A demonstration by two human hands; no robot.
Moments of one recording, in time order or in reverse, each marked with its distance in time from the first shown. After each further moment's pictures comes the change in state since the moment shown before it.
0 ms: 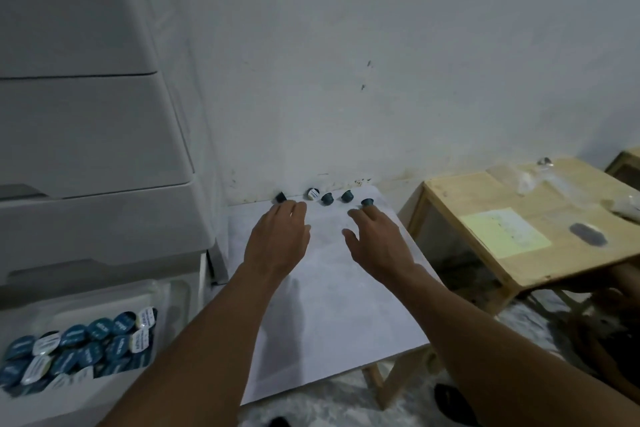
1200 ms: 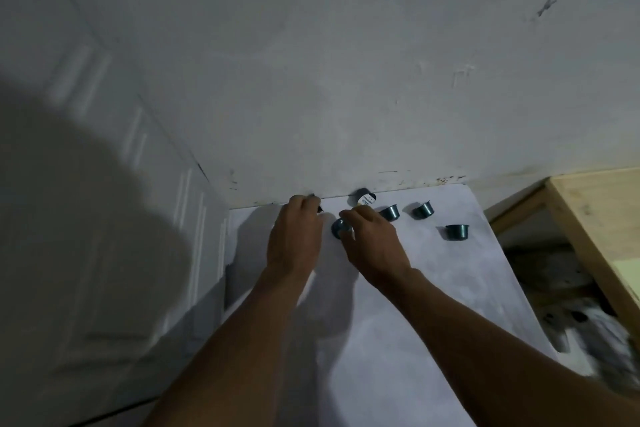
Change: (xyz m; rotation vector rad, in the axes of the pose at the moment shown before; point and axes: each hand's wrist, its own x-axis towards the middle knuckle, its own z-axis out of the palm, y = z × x) left_hand 0.150 -0.125 0.229 -0.231 -0.216 -0.479; right_hand 0.219 0.021 0.215 0.175 -0.301 -0.054
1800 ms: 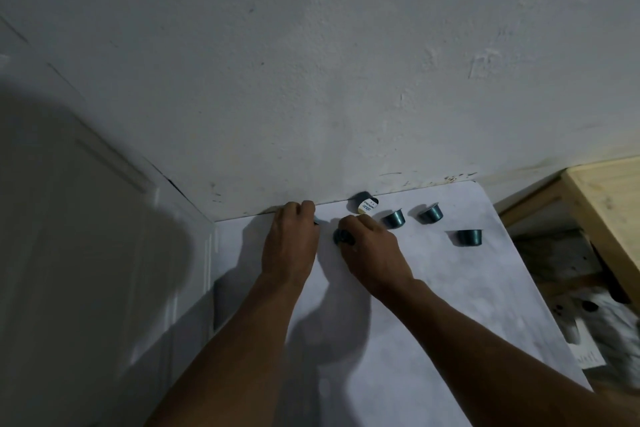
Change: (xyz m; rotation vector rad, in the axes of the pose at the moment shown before) left_hand 0.027 -0.016 0.033 0.120 -0.120 0.031; right_hand 0.018 0.020 0.023 0.120 -0.057 0.063
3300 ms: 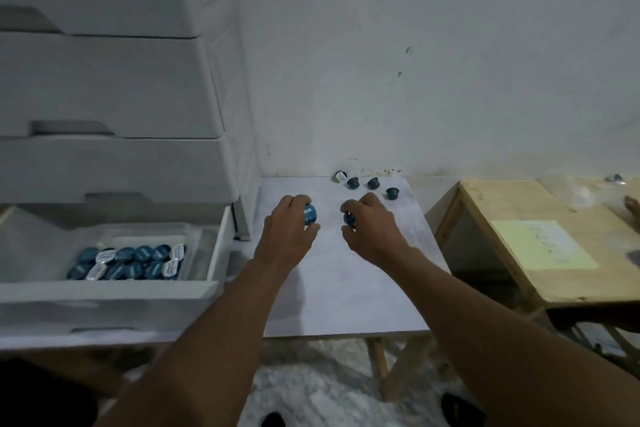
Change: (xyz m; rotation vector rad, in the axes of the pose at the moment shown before) left_hand -0.360 0.107 -0.162 -0.256 0.290 0.016; right_hand -0.324 -0.085 -0.130 -0.155 0.146 -0.165
